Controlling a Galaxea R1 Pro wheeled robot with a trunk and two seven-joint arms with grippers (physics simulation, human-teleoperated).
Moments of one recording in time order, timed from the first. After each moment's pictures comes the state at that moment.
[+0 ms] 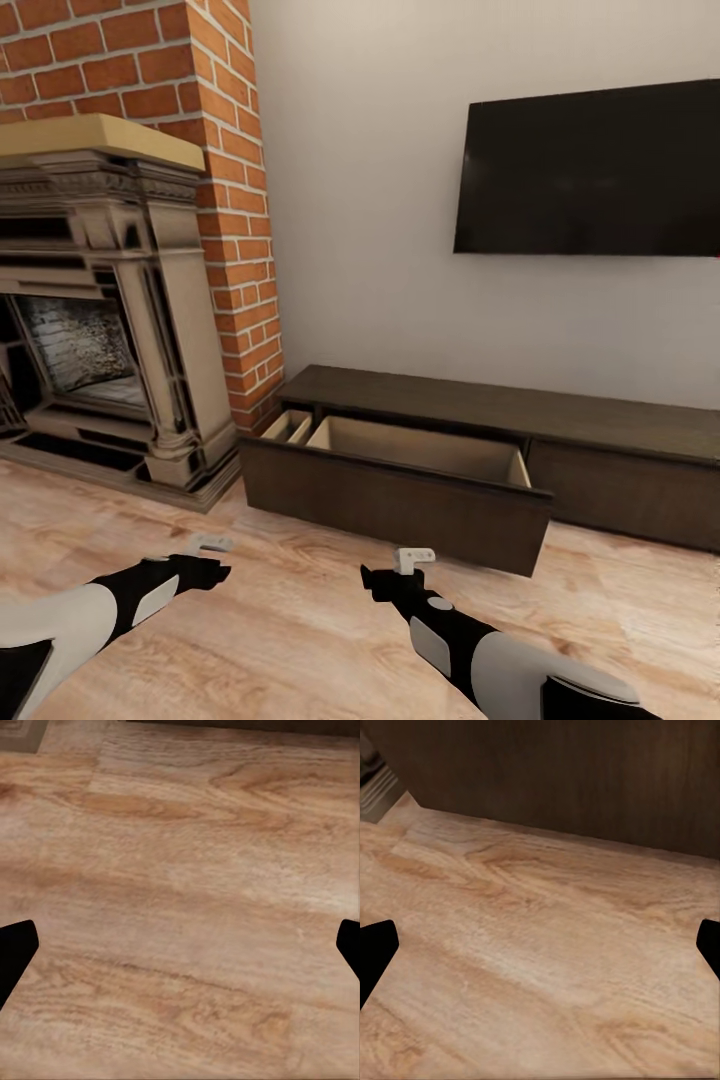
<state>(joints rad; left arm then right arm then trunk) -0.90 0.27 -1.87 -0.20 1.72 0.08 -0.07 -0.75 0.17 1.37 -0.12 -1.41 -0.23 0.03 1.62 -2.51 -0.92</state>
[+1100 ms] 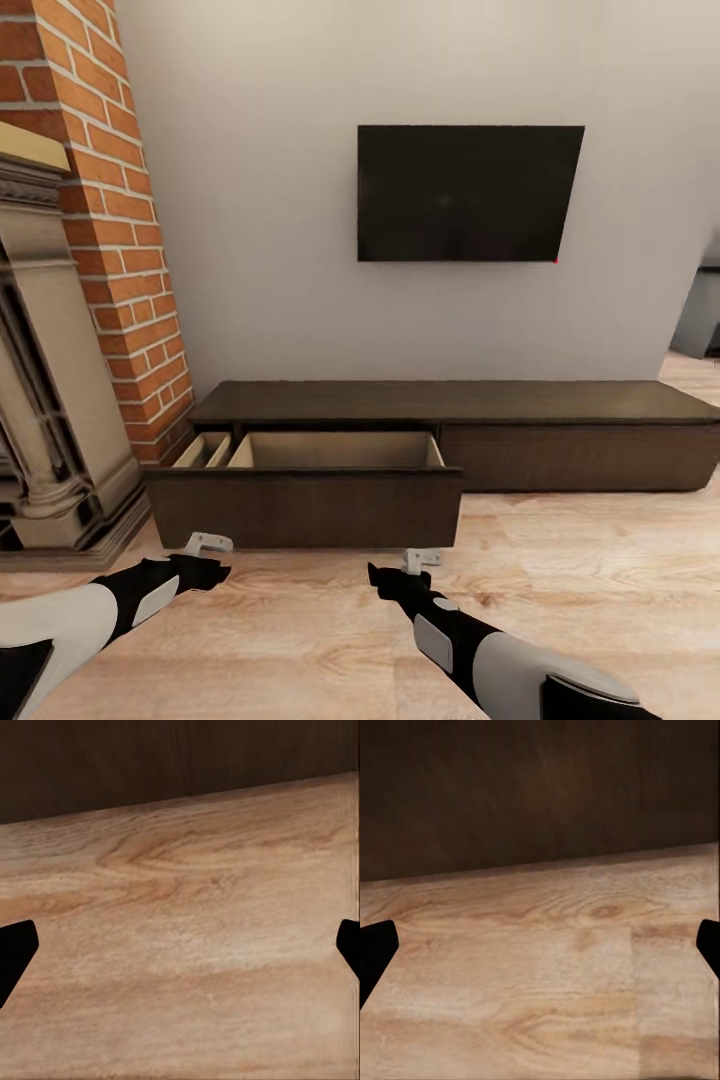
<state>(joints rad) -0.90 0.27 -1.87 -0.20 1.71 0.08 -0.07 -0.75 0.17 1.37 -0.09 -1.50 -0.23 0.03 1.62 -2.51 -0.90</state>
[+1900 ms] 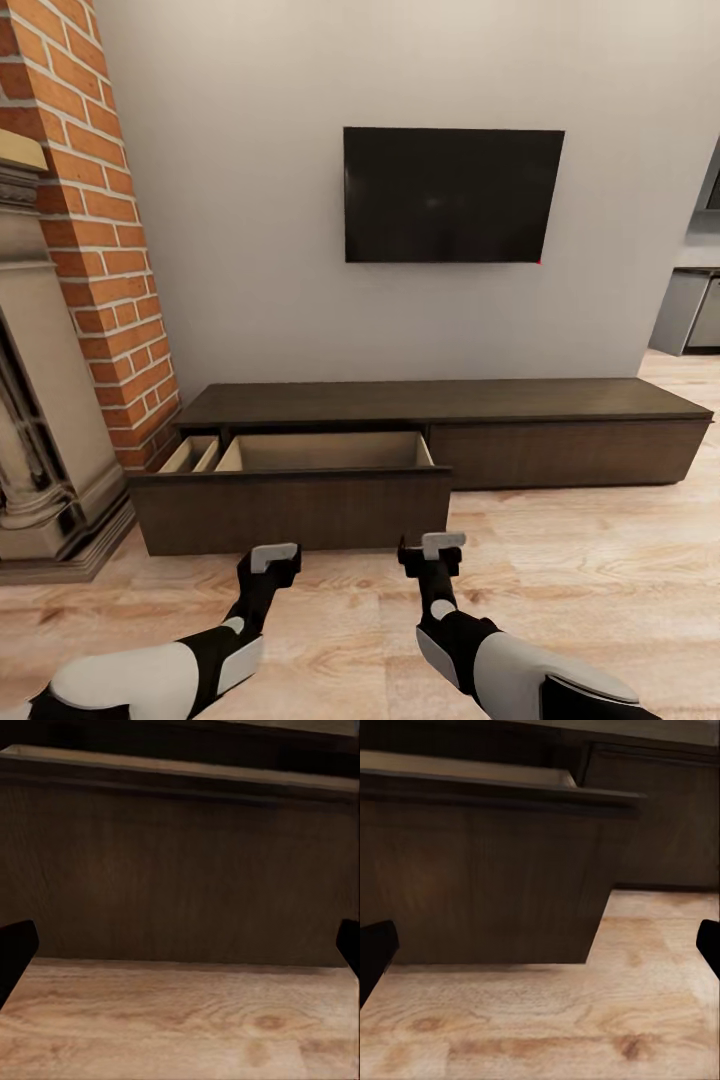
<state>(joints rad) -0.75 0.00 -1.87 -0.21 1.84 -0.63 0.17 -0.75 0.17 1.38 -0.07 -1.12 -0.48 -0.42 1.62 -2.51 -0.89</state>
